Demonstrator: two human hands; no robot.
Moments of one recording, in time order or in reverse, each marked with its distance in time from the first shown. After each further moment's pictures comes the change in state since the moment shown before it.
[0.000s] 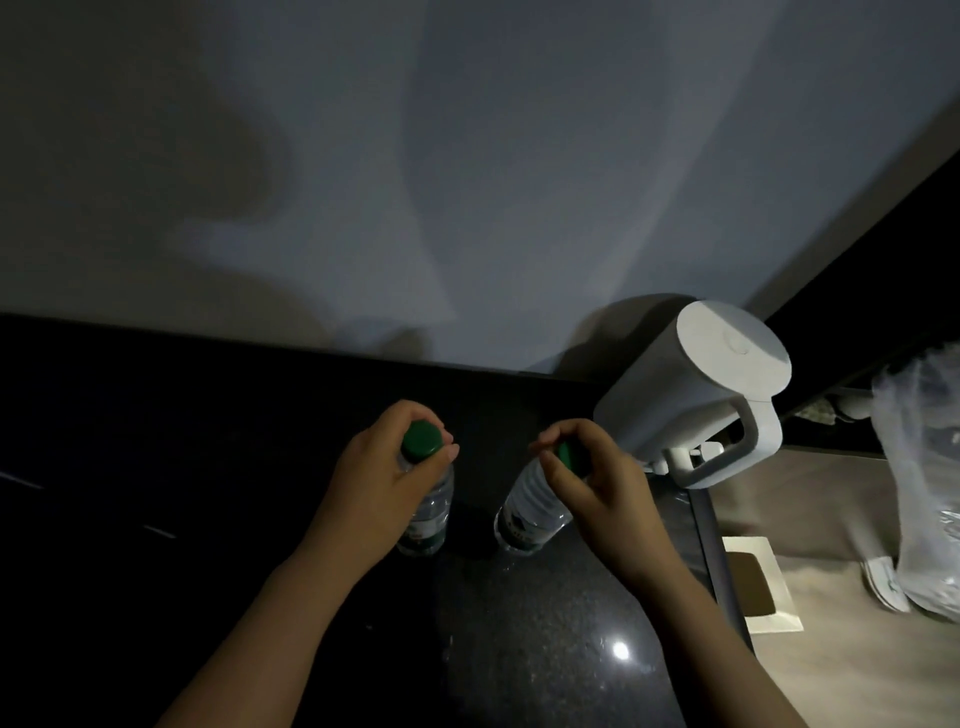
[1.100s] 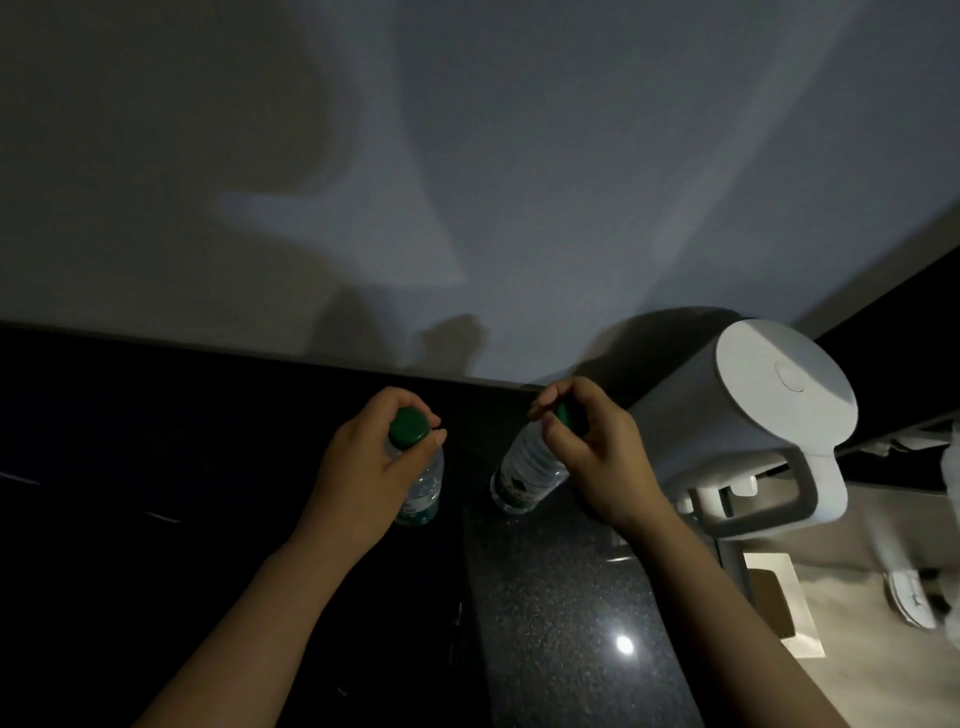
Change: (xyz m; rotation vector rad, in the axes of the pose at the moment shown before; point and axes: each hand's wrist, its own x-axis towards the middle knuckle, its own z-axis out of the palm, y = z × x) left_hand 0.079 -0.048 0.021 -0.044 0.068 0.003; right_hand 0.112 0.052 -0.008 0.042 -0.063 -0.054
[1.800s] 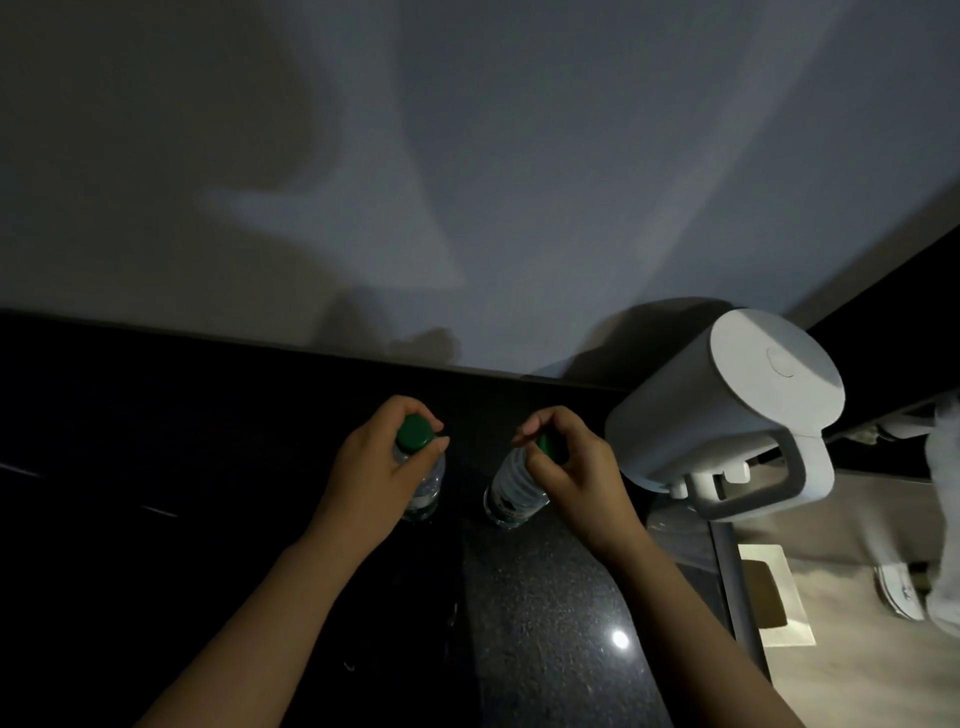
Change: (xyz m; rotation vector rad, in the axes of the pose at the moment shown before) left_hand -0.017 -0.013 0.002 0.063 -0.036 -0.069; right_hand -0.034 0.002 0.024 -0.001 -0.017 0.074
